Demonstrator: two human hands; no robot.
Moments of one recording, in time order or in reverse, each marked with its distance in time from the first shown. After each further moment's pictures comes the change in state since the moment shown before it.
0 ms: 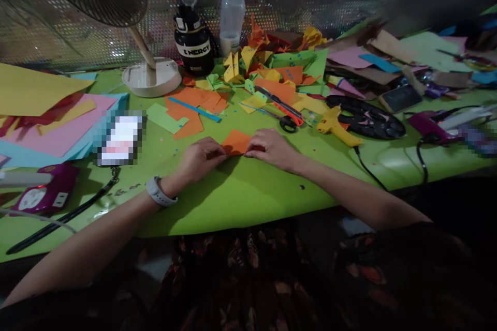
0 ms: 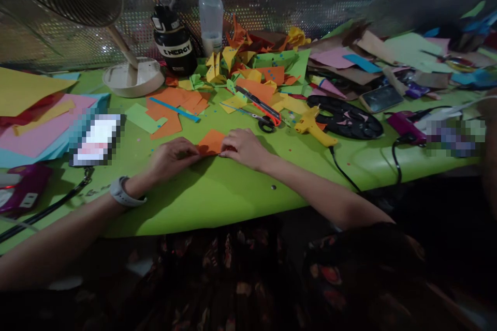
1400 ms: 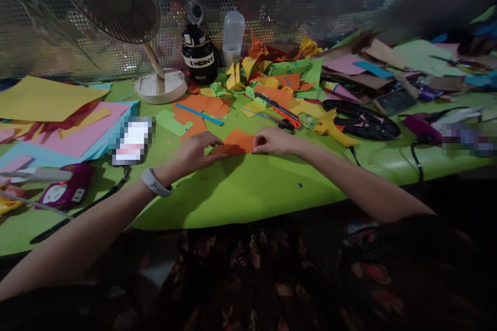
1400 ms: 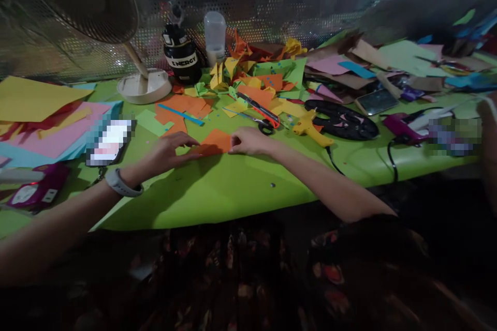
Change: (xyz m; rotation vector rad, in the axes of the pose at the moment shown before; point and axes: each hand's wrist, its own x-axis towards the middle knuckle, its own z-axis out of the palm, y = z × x) left_hand 0.007 -0.002 -0.031 0.100 -0.096 0.064; right_hand 0.020 0.011 -0.023 0.000 -0.245 0.200
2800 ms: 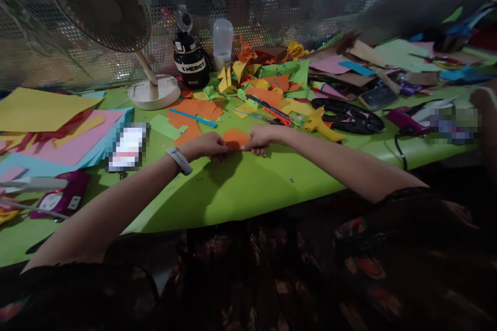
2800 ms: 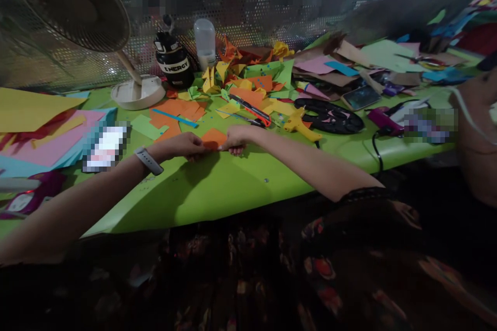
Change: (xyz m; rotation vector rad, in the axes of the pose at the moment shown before) left_hand 0.063 0.009 0.015 -0.368 -0.537 -0.532; right_hand 0.028 -0.009 -0.008 0.262 -0.423 0.414
